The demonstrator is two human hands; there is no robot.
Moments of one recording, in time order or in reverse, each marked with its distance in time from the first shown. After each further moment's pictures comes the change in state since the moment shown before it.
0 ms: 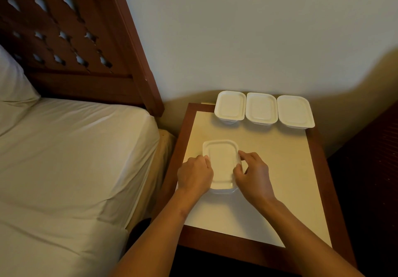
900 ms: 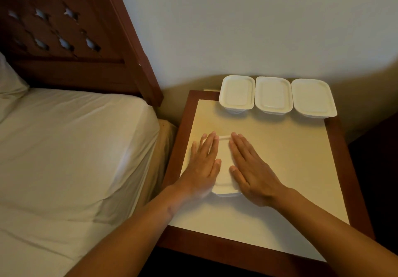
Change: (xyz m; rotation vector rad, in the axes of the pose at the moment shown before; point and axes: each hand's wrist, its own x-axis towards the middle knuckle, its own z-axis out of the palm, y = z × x) left_hand 0.031 -0.035 0.037 -0.145 -0.188 0.503; right_hand 0.032 0.032 0.017 -0.404 -0.438 -0.459
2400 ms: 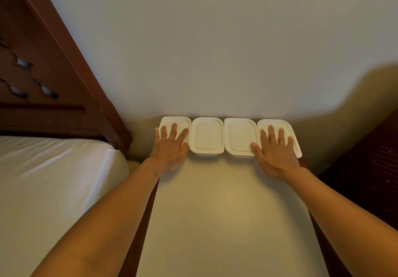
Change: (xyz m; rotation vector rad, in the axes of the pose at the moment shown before) left_hand 0.187 -0.059 -0.068 0.424 -0.013 -0.149; right_hand 0.071 0.170 -0.106 -0.240 0.051 0.573
